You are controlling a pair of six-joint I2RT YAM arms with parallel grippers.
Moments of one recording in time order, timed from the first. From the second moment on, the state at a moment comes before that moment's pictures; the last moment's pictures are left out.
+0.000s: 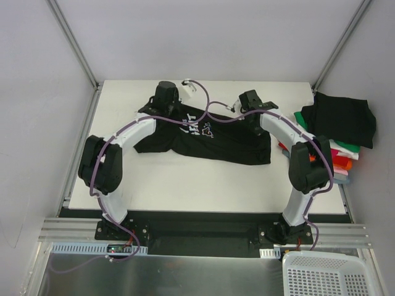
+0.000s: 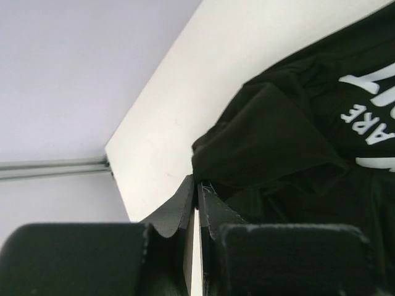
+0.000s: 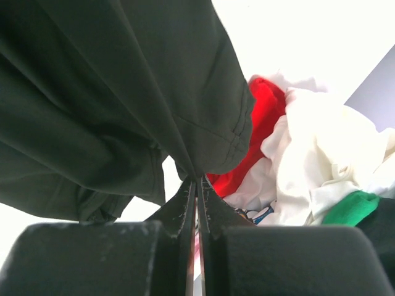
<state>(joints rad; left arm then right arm) -0.43 1.79 1.36 -0.08 -0.27 0.71 0.39 1.83 1.46 -0.76 0.41 -0.54</state>
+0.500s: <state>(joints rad) -0.37 1.63 1.26 -0.08 -0.32 0.78 0.37 1.79 1.38 -0.76 0.44 -0.54</state>
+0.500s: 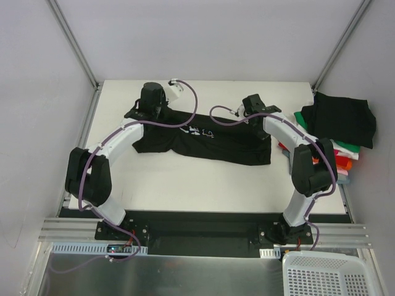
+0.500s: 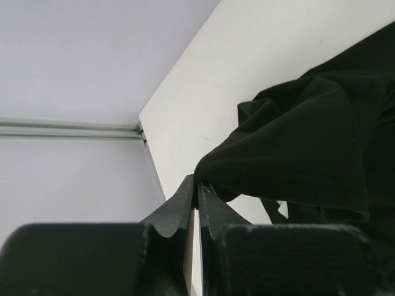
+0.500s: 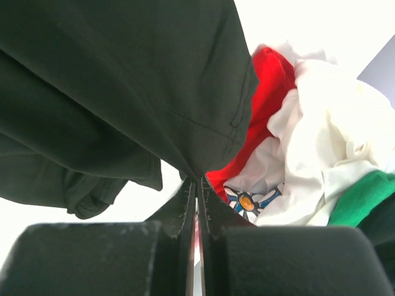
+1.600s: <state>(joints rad) -0.35 1.45 0.94 -0.07 -0.33 0.86 0.39 1.73 1.24 -0.82 0.41 -0.51</state>
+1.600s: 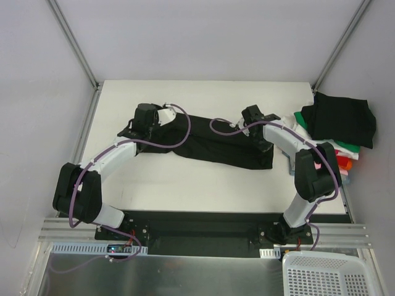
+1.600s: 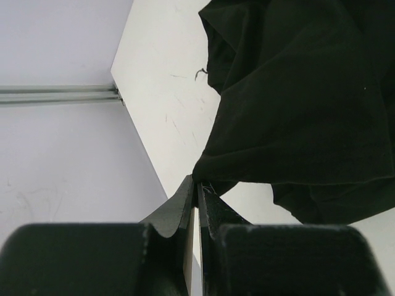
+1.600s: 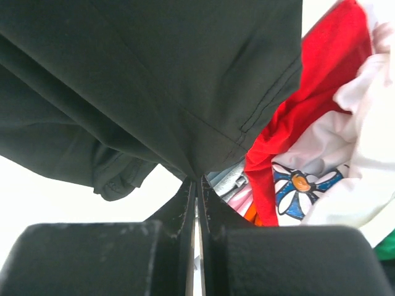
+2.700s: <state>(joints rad) -0.33 1.48 0.85 -0.07 -0.39 0.91 0.39 1.75 1.15 -0.75 0.47 -0.51</state>
